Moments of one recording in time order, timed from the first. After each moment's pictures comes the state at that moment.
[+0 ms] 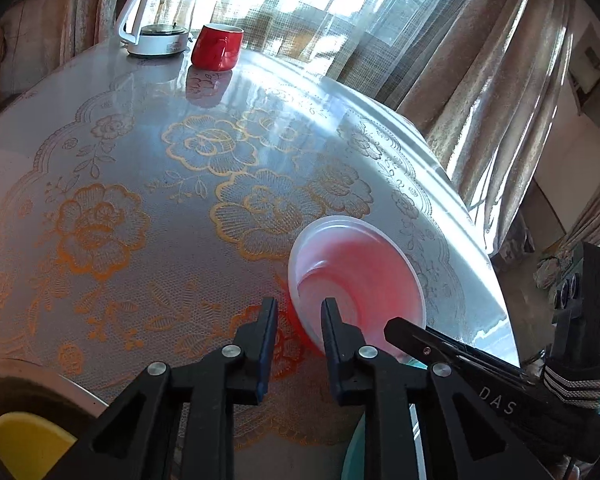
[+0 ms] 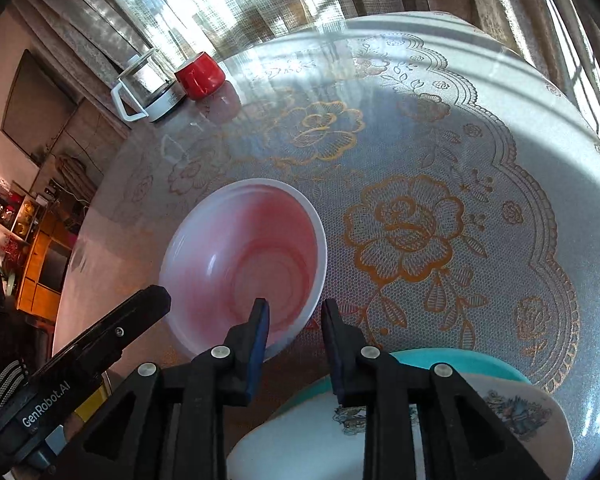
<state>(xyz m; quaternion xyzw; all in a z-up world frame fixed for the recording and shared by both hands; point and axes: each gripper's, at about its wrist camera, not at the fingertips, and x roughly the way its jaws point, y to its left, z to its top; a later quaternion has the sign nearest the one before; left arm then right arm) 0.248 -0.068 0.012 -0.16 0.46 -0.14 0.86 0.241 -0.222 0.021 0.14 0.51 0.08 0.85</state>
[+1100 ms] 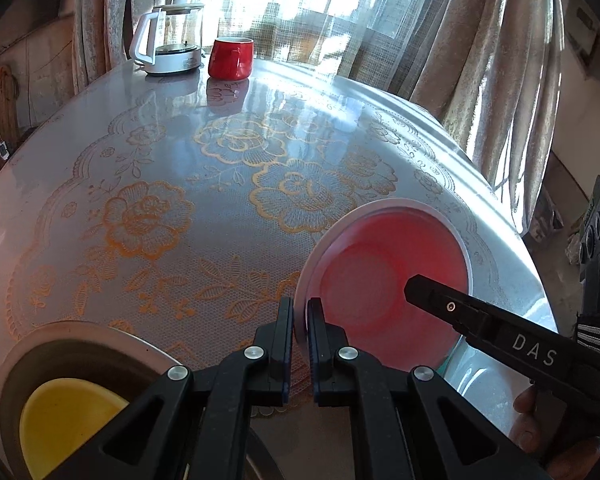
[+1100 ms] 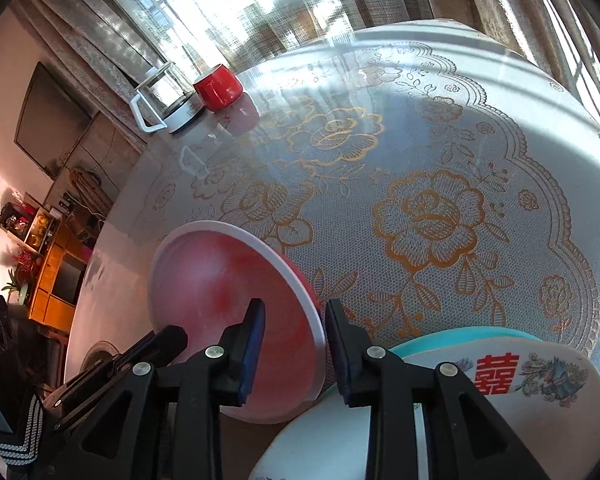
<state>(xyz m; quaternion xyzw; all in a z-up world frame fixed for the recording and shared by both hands) 0.212 -0.056 0.008 -0.10 0.45 -0.10 0.88 0.228 -0.204 0.022 0.16 0.48 0.10 0.86</state>
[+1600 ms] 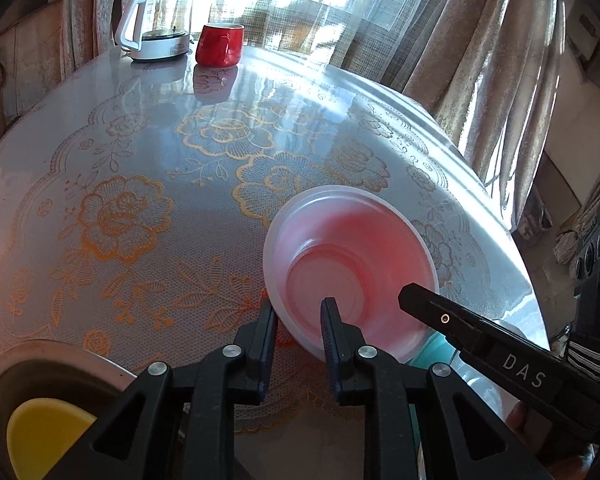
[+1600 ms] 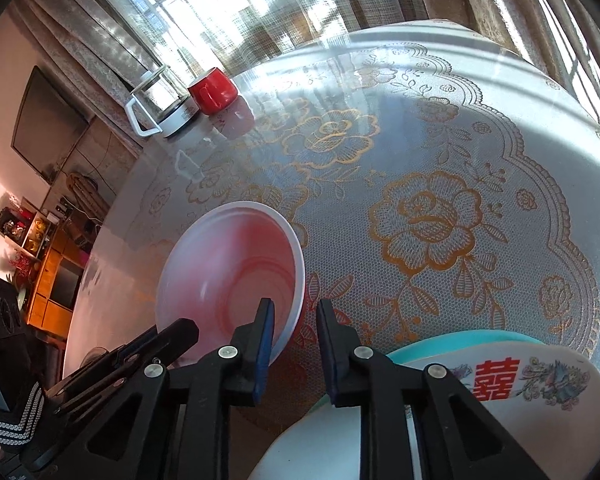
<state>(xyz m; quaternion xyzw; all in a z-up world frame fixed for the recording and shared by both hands) 0.229 -0.063 0.004 -0.11 0.47 -0.13 0.87 0.230 -0.206 0.019 0.17 0.48 0.09 0.86</state>
